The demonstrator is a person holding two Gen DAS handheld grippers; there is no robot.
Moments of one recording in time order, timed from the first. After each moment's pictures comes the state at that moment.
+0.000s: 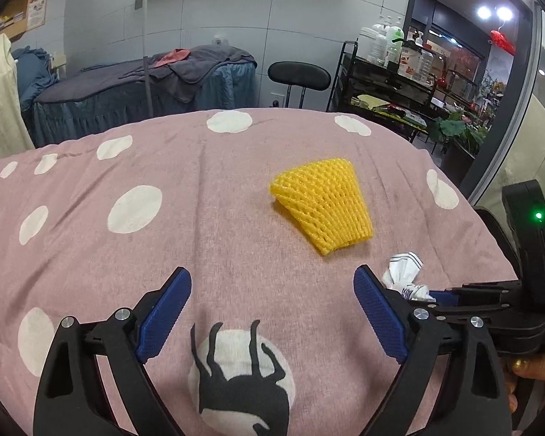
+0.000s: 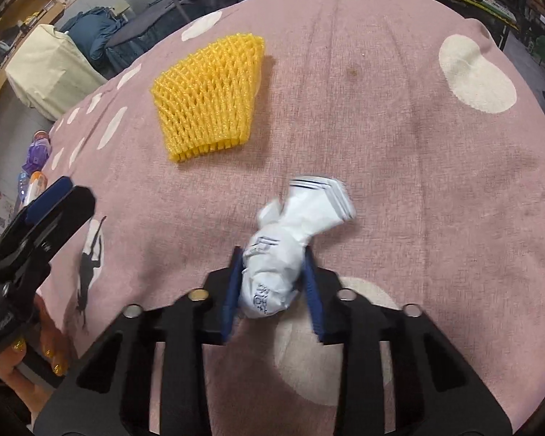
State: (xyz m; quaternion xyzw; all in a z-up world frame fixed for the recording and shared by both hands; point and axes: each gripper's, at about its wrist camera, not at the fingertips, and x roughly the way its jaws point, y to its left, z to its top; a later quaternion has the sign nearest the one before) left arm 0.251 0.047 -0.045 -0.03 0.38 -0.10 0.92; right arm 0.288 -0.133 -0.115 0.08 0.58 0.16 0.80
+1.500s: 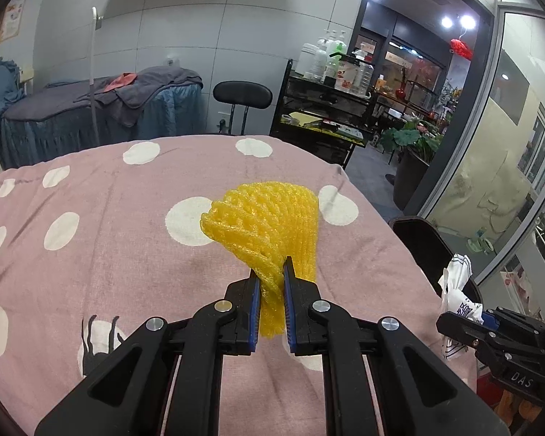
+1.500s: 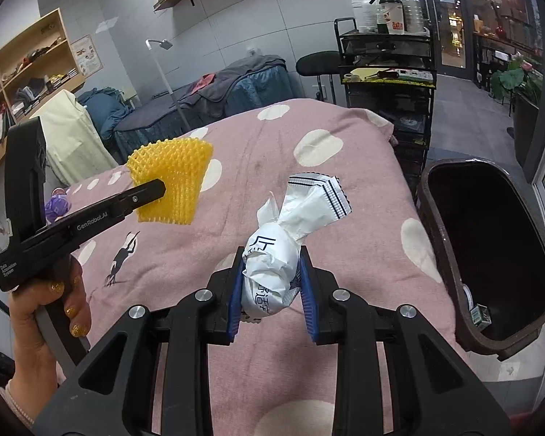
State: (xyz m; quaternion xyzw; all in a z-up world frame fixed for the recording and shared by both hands) left arm 0.214 -0.044 -0.004 -0.04 0.34 -0.18 0.92; right arm 0.152 -0.252 -0.026 0.11 0.39 0.11 0.91
